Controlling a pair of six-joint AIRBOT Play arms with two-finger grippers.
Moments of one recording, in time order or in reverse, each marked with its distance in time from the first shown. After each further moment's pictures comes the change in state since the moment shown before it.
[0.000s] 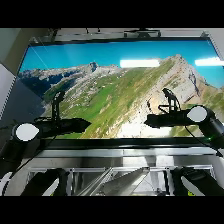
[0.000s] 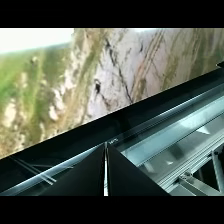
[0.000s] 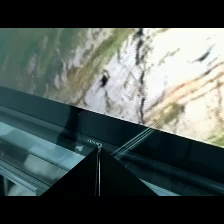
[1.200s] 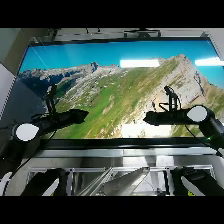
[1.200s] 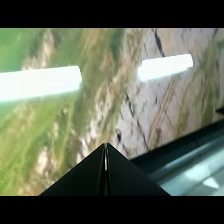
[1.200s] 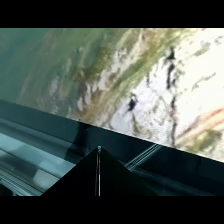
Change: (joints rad) left arm 0.000 0.000 0.000 0.004 0.228 0.000; right arm 0.000 -0.004 0.000 0.031 -0.064 0.003
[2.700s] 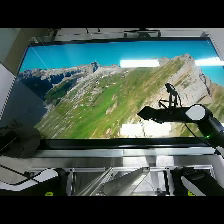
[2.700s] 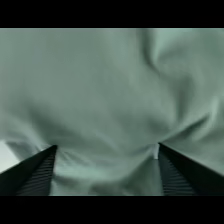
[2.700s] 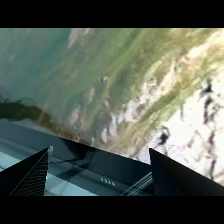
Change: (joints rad) left arm 1.225 -0.611 0.240 0.710 -0.246 0.033; right arm -0.002 -0.024 0.000 0.036 -0.092 -0.022
